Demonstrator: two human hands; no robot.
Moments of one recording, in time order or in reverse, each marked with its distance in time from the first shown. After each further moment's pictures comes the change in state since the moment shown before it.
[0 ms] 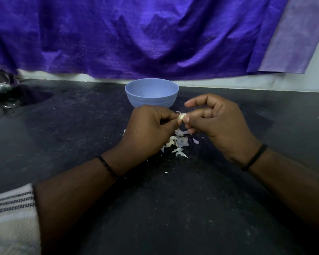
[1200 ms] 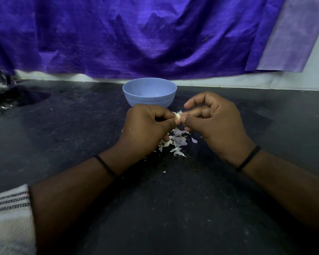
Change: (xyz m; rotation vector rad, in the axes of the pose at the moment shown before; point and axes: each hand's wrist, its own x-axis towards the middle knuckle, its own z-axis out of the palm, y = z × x) left_hand 0.001 -0.001 0.002 -0.147 0.007 -0.144; right_hand -0.004 -0.005 0.005 -0.131 0.063 -0.036
